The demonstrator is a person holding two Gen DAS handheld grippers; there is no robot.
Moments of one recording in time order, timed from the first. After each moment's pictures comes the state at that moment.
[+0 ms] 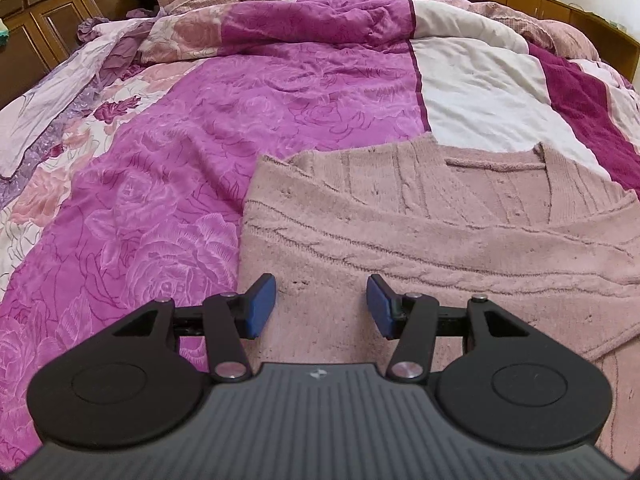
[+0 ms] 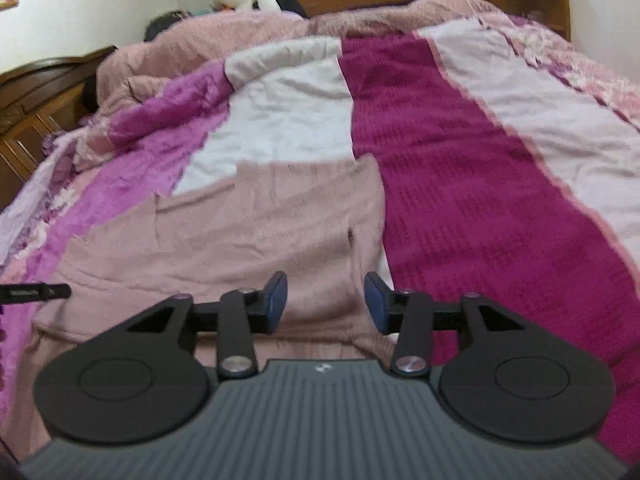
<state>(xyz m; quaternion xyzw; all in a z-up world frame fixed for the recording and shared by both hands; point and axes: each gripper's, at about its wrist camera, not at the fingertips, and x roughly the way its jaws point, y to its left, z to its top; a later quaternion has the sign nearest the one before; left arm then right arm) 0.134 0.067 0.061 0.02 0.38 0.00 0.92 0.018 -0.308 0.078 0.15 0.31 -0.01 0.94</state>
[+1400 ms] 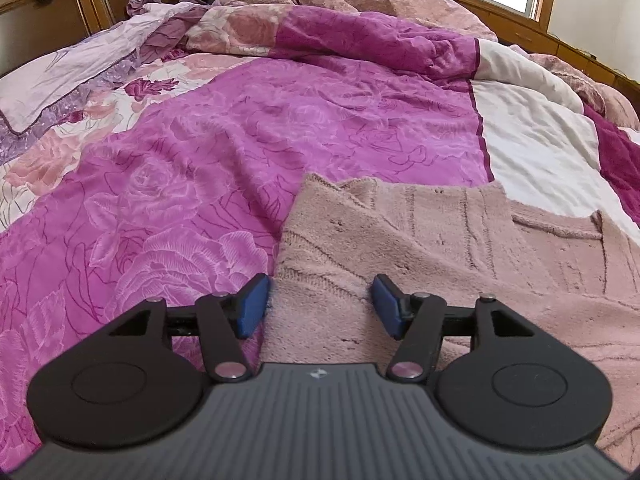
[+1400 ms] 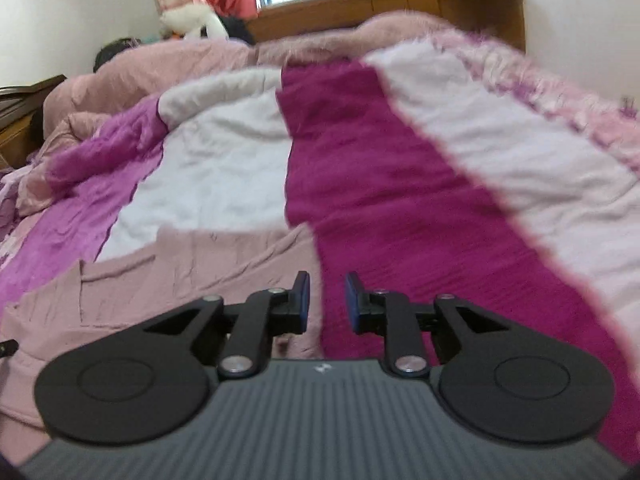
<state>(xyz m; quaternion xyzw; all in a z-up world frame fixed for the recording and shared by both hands) 0.172 0.099 0.035 -0.05 0.34 0.06 0.94 0.072 -0.344 0.077 0.14 0.28 -0.10 0.95</state>
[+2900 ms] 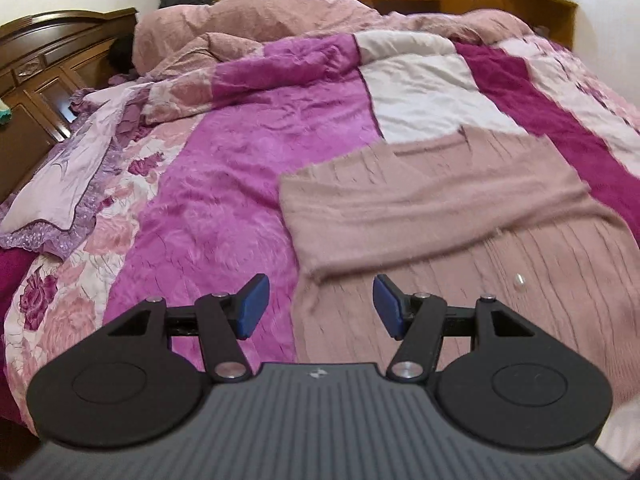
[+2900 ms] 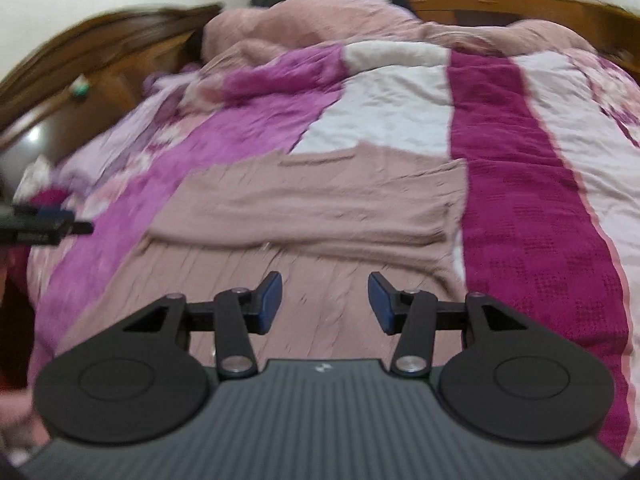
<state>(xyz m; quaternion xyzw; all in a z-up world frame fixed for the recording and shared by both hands) -0.040 0.090 0.149 0.12 0.34 -0.06 0.93 -0.070 -0.271 0.133 0.06 0.33 0.14 0.93</state>
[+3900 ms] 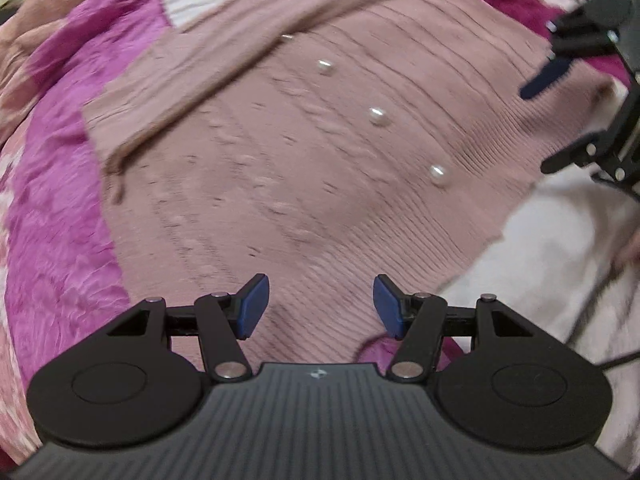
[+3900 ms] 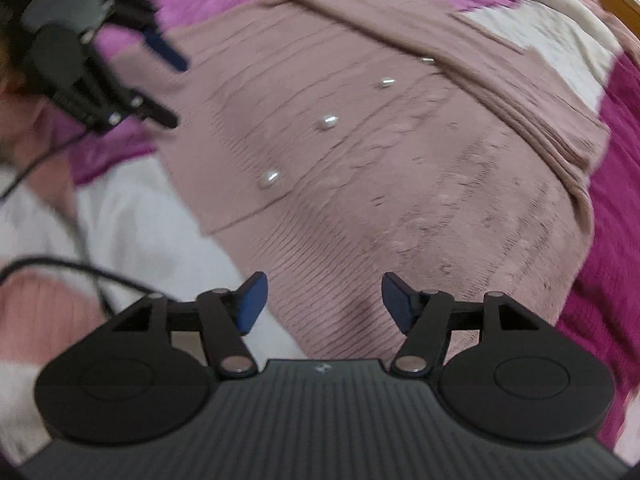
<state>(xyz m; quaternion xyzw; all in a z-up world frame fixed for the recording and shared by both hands) -0.104 0.022 0.049 0.29 0.47 -0.25 0.80 -0.129 -0.189 0.064 -0.21 0.46 0.29 0.81</state>
